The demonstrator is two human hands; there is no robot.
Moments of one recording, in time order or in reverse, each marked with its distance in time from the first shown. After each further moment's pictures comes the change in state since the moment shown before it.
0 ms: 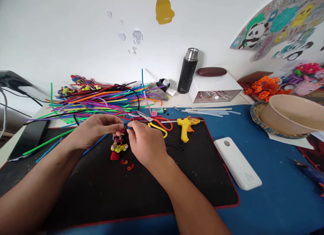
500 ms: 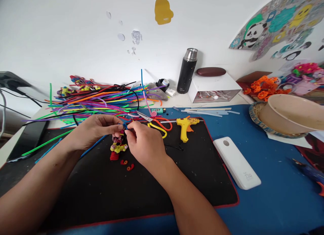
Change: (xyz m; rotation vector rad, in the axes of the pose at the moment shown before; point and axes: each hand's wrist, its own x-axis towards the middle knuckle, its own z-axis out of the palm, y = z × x) left_hand -0.002 0.003 0.000 -0.015 -0.040 0.024; right_hand 0.000 0.001 0.003 0.083 0.007 0.070
